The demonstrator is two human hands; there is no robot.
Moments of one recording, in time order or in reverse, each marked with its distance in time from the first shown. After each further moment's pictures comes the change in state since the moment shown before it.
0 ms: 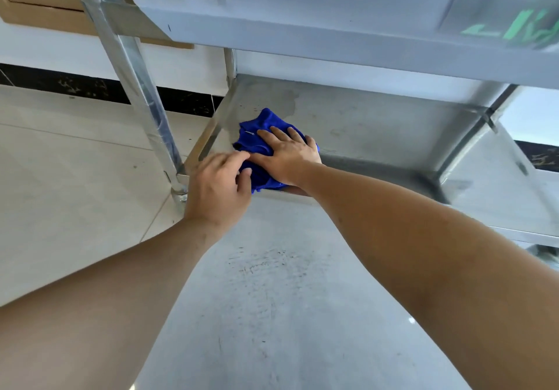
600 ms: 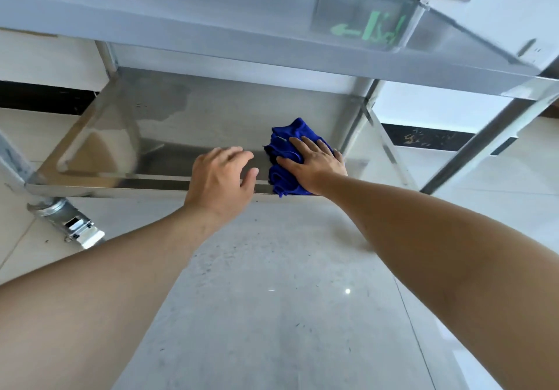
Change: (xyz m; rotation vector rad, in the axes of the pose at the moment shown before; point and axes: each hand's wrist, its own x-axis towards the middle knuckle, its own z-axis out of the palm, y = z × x) left_hand 0.016 0.156 0.081 -0.108 -0.180 0.178; right_hand -0.128 0.217 -0.045 -0.031 0.080 0.386
